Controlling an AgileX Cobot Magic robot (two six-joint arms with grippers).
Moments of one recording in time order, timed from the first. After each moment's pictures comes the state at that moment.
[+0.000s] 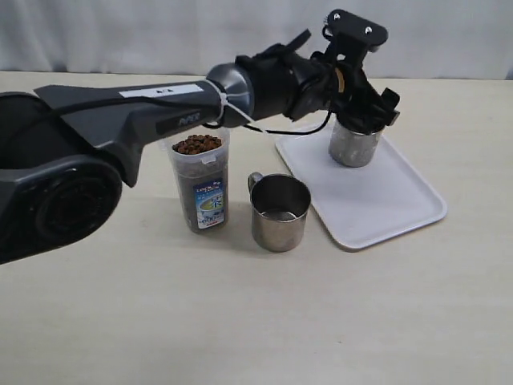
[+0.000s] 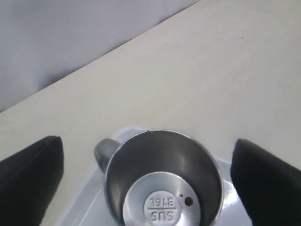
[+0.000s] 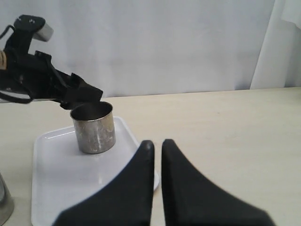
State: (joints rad) left arm -0.78 2.48 -2.09 0.20 0.25 -0.16; right arm 0.08 0.00 0.00 -0.01 0.22 0.03
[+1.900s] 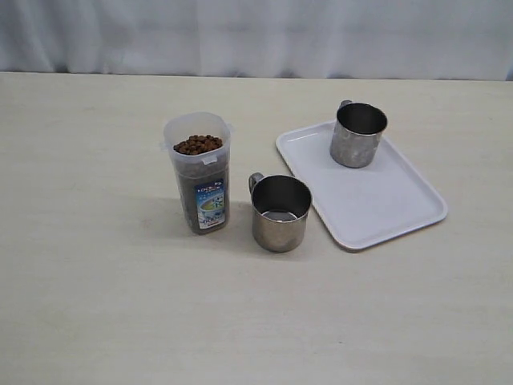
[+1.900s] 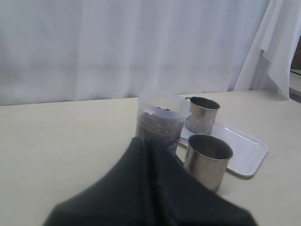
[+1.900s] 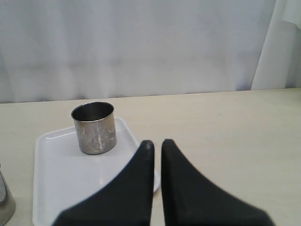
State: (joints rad) left arm -0.59 0.02 -0.01 0.47 0.15 -0.60; right arm 0.08 0.00 0.00 -0.01 0.22 0.03
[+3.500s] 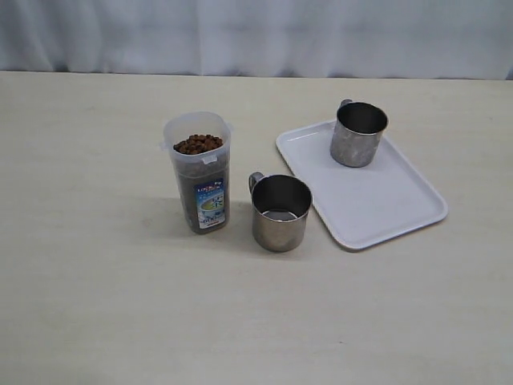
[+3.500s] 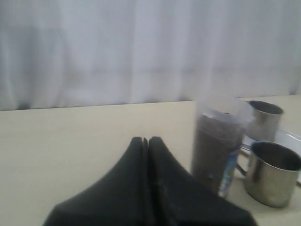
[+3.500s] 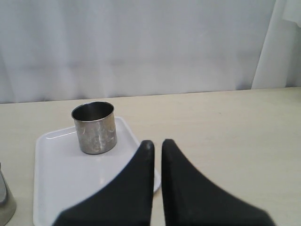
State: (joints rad) left arm -0.41 0.00 0.00 0.54 0.18 -0.60; right arm 0.08 0.00 0.00 -0.01 0.22 0.03
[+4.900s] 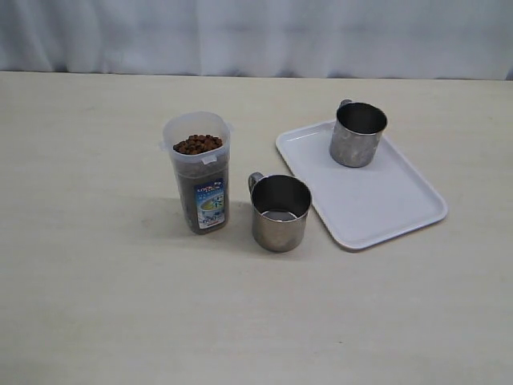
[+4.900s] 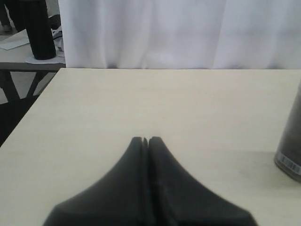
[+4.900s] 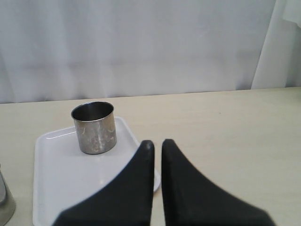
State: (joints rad) left arm -0.03 0.00 0.00 0.05 0.30 -0.04; right arm 0.08 0.00 0.00 -0.01 0.22 0.03
